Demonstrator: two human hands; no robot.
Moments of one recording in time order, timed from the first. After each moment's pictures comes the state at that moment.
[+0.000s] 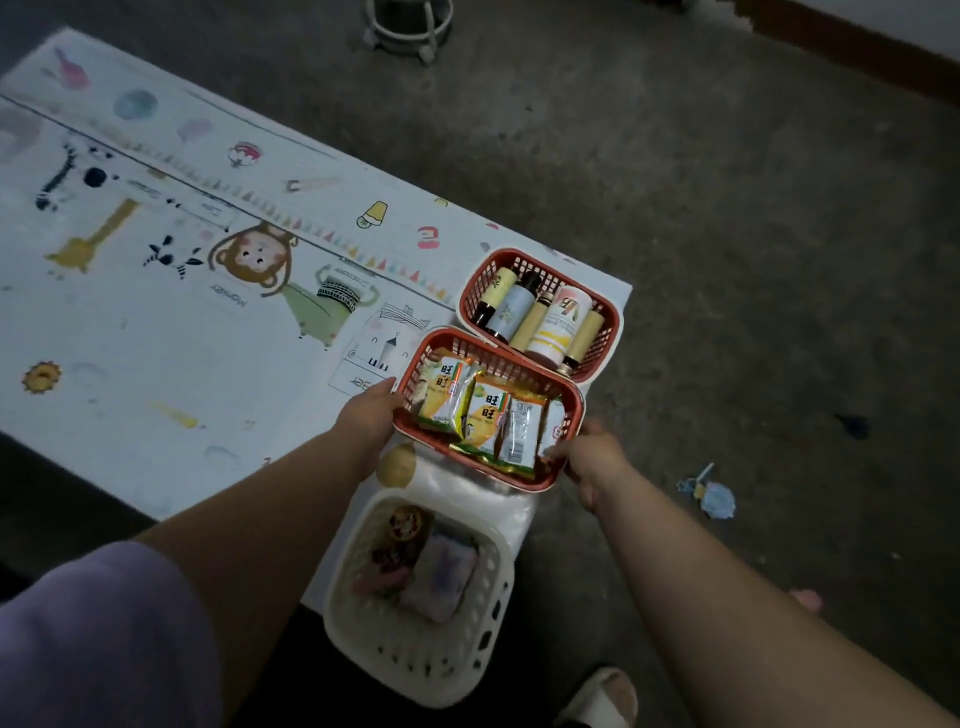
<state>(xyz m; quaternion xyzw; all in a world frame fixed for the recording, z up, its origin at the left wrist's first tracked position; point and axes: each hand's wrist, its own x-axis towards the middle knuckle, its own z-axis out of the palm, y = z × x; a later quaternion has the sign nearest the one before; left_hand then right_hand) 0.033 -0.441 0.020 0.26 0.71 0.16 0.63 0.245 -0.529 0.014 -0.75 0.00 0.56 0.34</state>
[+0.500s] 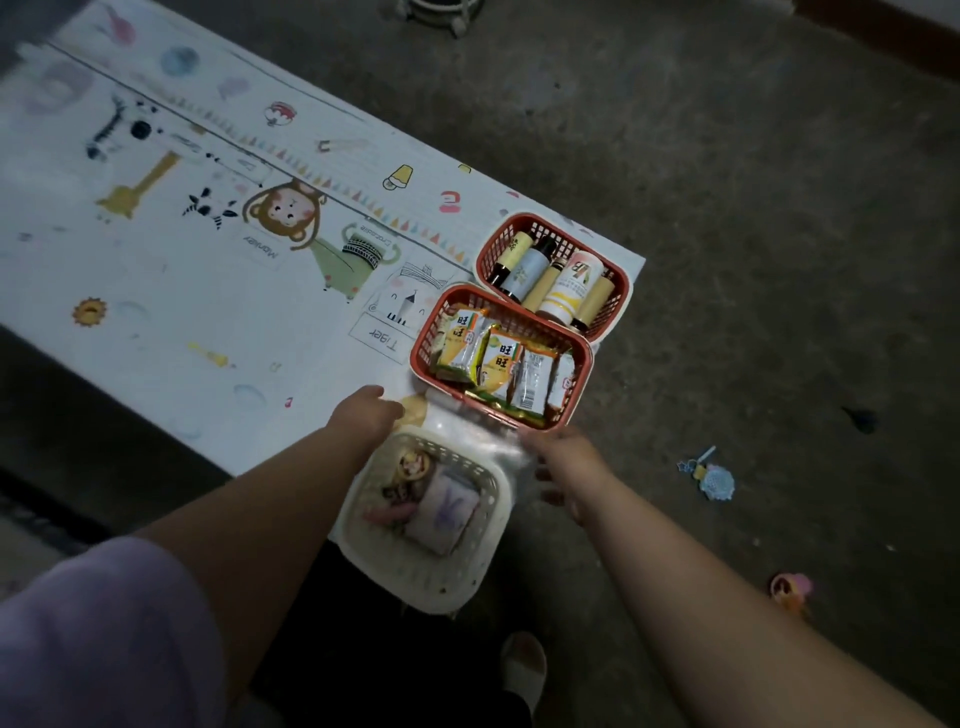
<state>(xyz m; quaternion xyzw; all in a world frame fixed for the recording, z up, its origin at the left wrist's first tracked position) 0.000 -0.502 0.035 0.41 0.76 -0.04 0.50 0.211 -0.591 0.049 -0.75 -0.10 0.62 0.23</state>
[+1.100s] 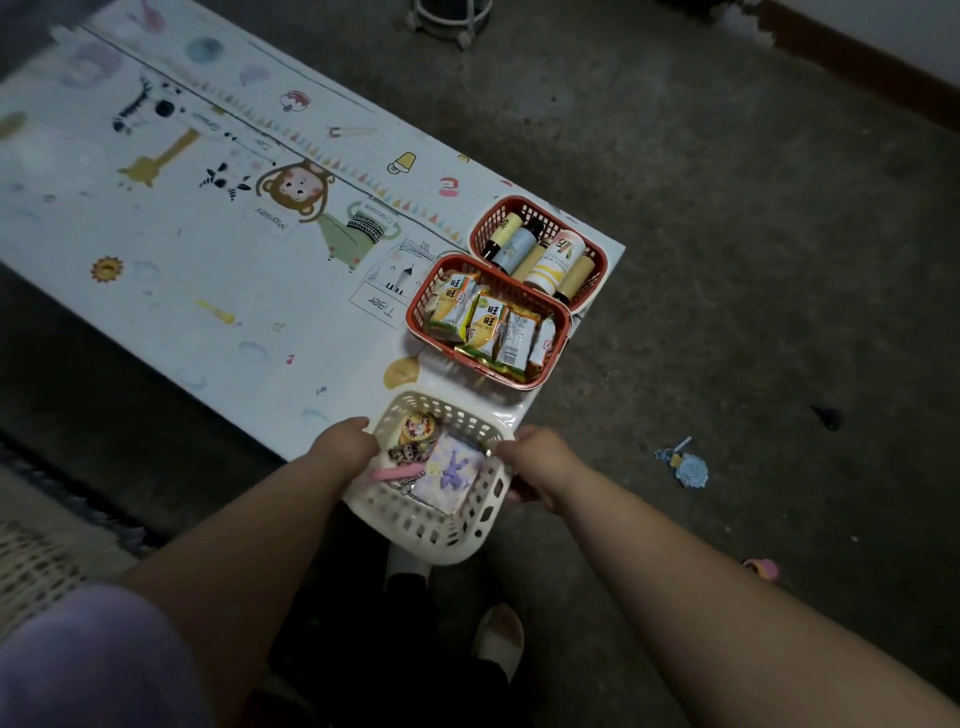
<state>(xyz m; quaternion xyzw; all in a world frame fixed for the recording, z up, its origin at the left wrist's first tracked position) -0.021 -0.605 0.046 0.41 0.76 -0.06 0.50 0.195 -0.652 0.067 -0.73 -0.21 0.64 0.12</state>
